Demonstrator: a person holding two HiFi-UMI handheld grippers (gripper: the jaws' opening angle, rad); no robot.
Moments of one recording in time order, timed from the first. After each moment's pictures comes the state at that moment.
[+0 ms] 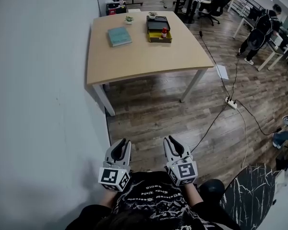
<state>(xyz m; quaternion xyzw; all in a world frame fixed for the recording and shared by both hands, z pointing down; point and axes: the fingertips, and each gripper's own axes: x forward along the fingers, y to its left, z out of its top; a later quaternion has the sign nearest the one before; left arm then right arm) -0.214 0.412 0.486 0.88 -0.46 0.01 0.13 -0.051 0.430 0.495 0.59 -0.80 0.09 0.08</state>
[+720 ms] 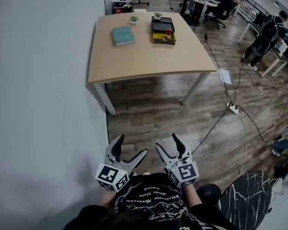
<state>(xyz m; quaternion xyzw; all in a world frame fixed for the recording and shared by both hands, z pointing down) -0.164 0.420 0.464 0.91 -0.38 0.02 0.15 -0.050 0.424 0.483 0.54 -0.84 0.09 0.07</state>
